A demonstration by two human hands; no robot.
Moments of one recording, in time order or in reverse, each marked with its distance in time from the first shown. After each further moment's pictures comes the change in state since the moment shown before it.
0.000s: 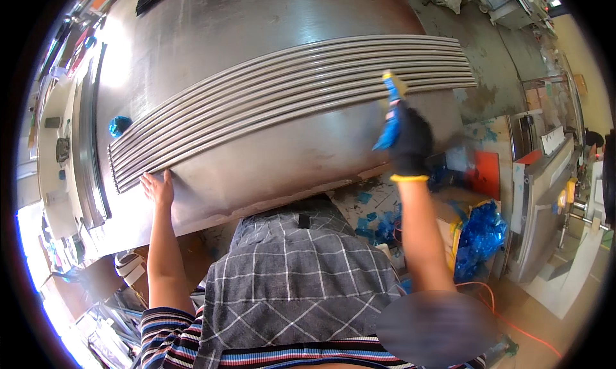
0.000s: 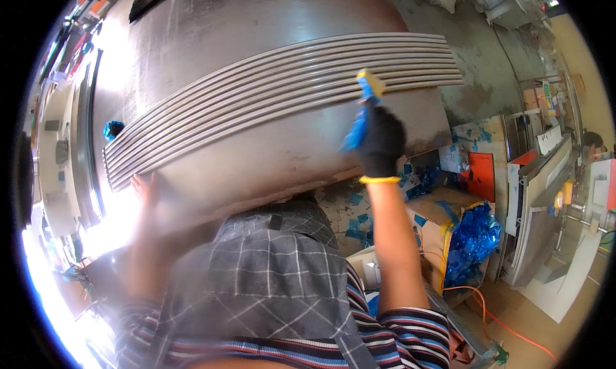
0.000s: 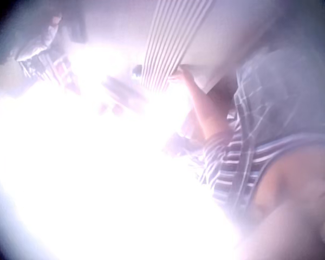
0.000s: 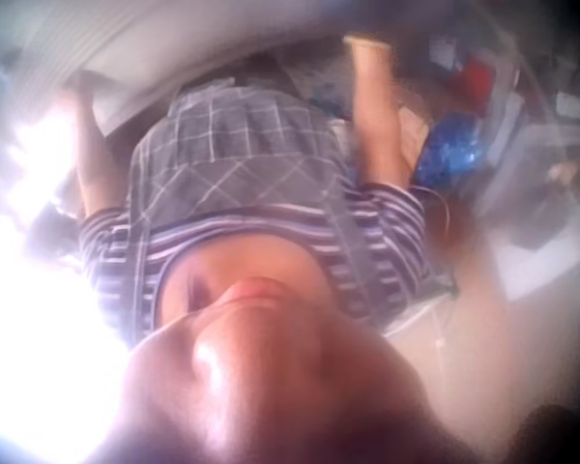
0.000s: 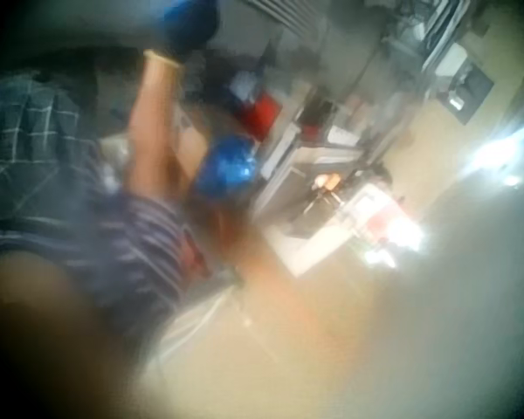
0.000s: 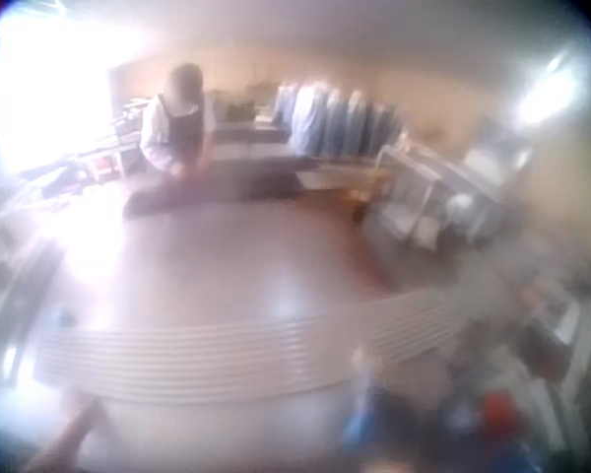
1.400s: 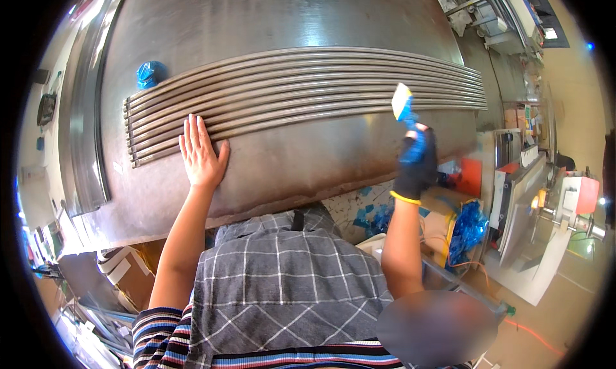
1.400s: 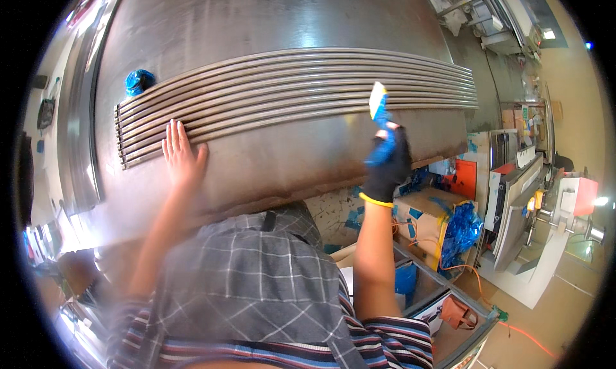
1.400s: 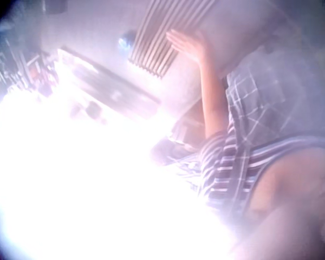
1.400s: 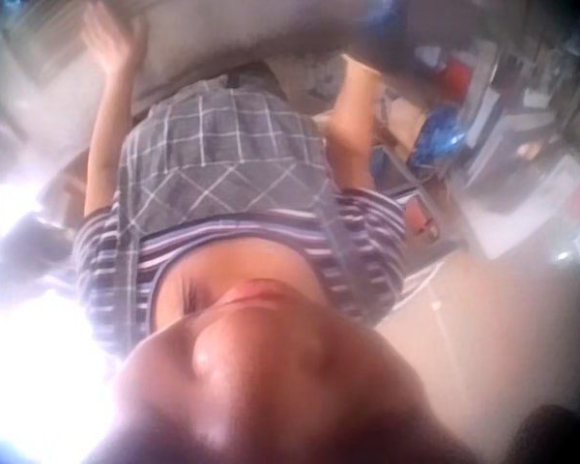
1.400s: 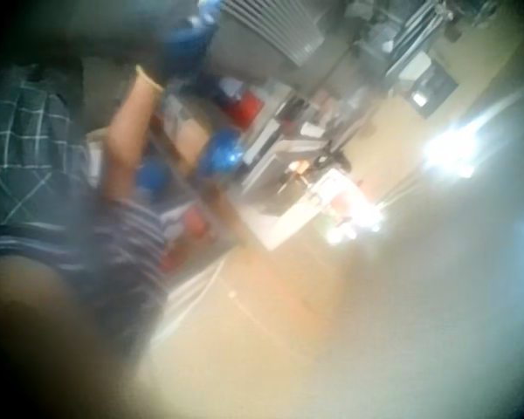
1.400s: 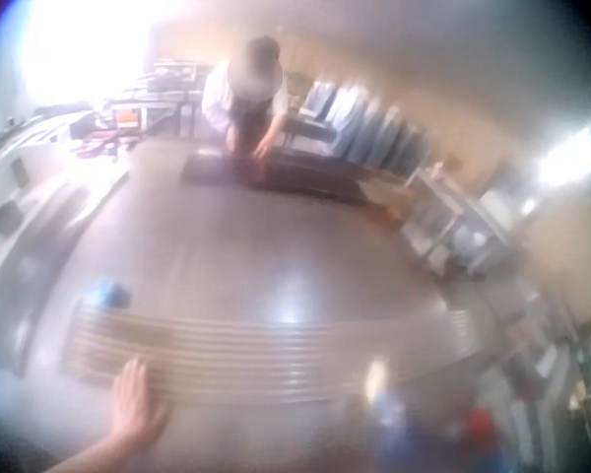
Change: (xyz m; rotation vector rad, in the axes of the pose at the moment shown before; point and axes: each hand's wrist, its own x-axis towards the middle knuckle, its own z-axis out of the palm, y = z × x) left_hand -0.015 0.008 -0.028 -0.337 0.232 0.654; right_hand -0.060 -0.190 0.024 0.474 0.274 0.241
